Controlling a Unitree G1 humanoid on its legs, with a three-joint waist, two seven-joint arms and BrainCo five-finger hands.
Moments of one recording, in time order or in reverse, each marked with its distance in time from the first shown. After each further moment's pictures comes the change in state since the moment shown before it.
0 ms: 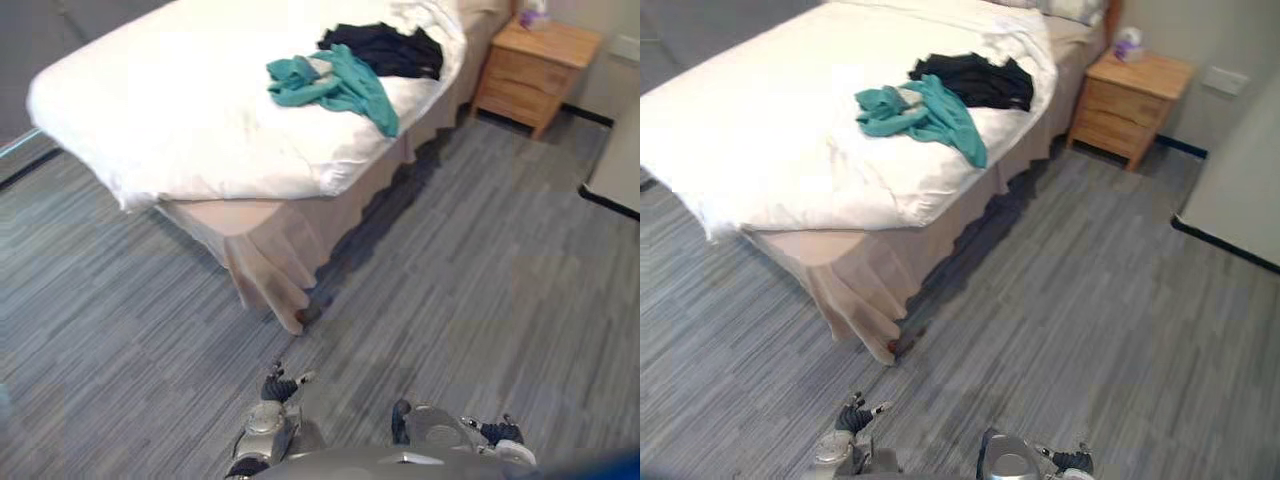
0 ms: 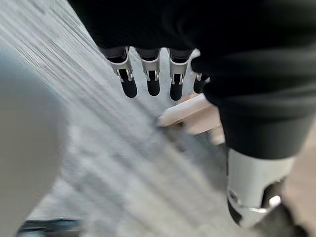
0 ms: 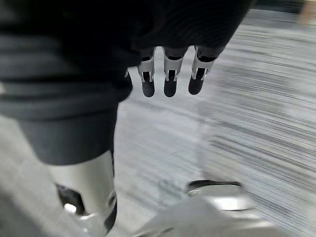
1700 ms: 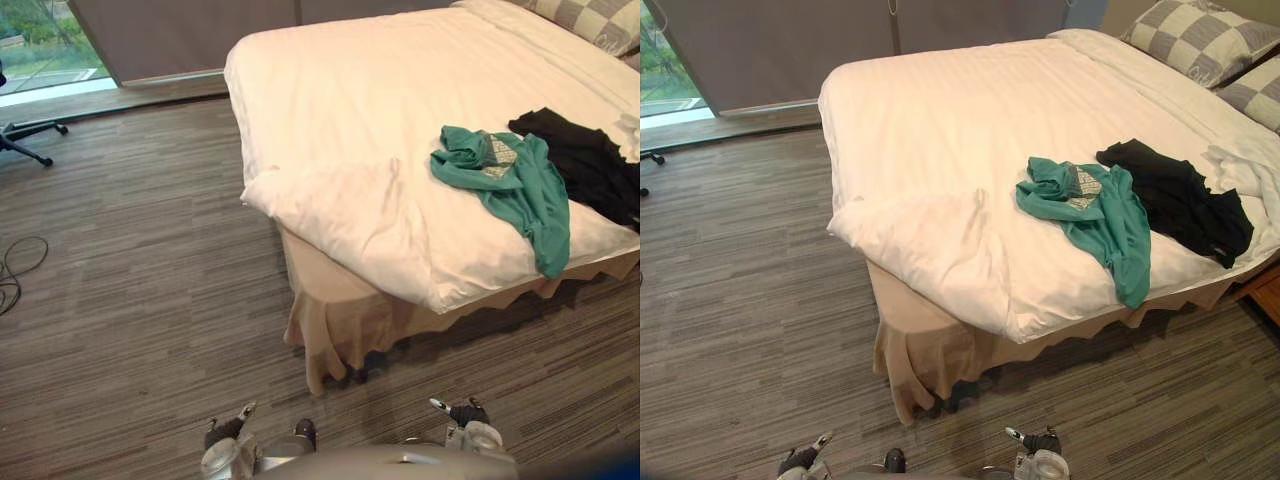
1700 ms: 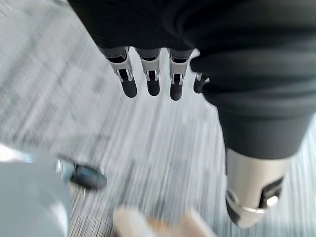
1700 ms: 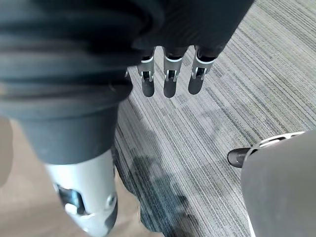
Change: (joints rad) left arm 0.061 0.080 0.311 0.138 -0.228 0.011 0.192; right arm -0.107 0.088 -0.058 0.120 -0.003 -0.023 -0.025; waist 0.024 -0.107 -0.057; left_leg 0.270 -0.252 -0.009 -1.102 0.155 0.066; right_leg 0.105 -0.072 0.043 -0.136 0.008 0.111
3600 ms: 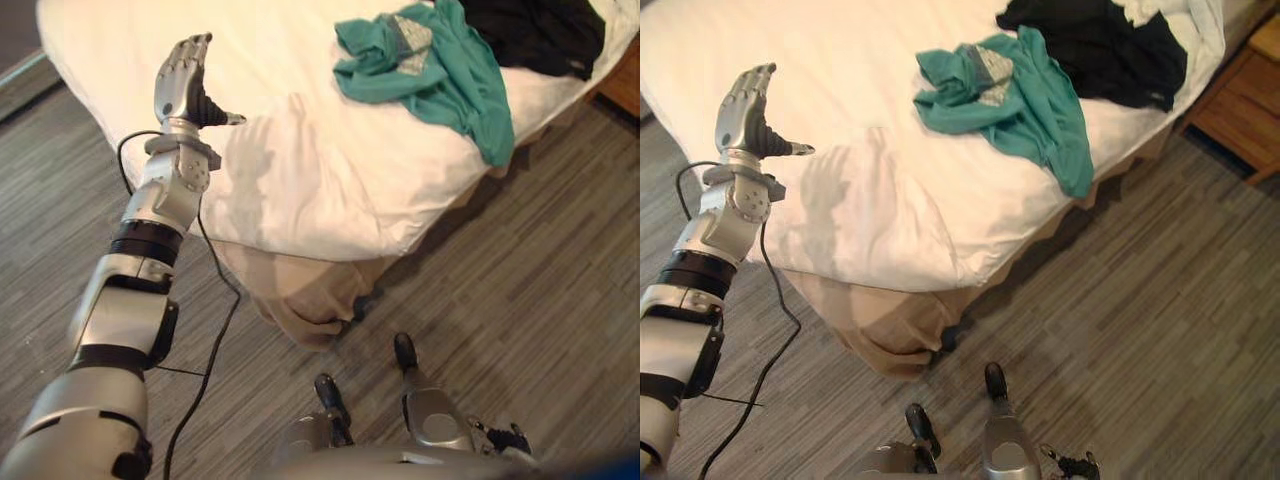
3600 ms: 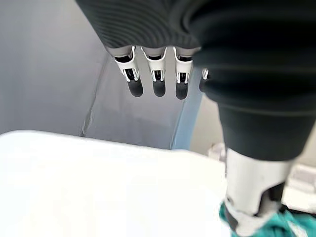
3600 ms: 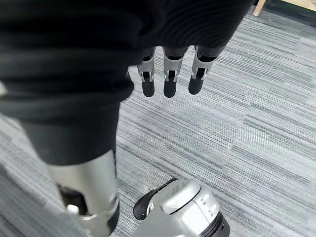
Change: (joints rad) left arm -1.091 0.619 -0.750 -0.274 0.688 0.025 0.032; right arm 0.067 -0.059 -0.010 -0.114 0.165 -0.011 -0.001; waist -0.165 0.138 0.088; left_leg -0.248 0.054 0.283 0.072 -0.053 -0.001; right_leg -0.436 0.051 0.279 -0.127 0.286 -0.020
